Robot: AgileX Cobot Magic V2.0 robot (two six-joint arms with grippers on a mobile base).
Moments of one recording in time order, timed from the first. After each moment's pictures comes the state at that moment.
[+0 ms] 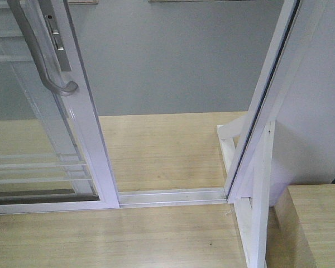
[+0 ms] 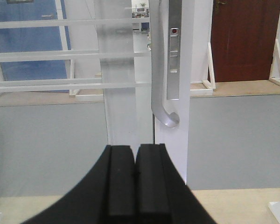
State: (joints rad) left arm 0.05 -0.01 0.03 0.14 0.09 -0.11; right arm -0.12 0.05 0.03 -0.08 0.01 0.05
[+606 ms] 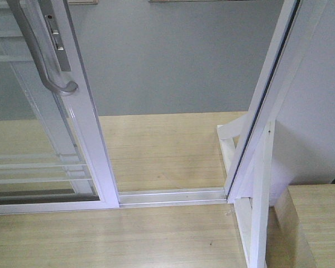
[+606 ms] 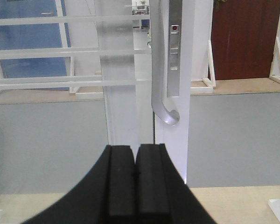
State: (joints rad) left arm 0.05 -0.01 0.03 0.14 0.10 -0.11; right arm -0.12 -0.01 0.03 0.02 0.15 0.06
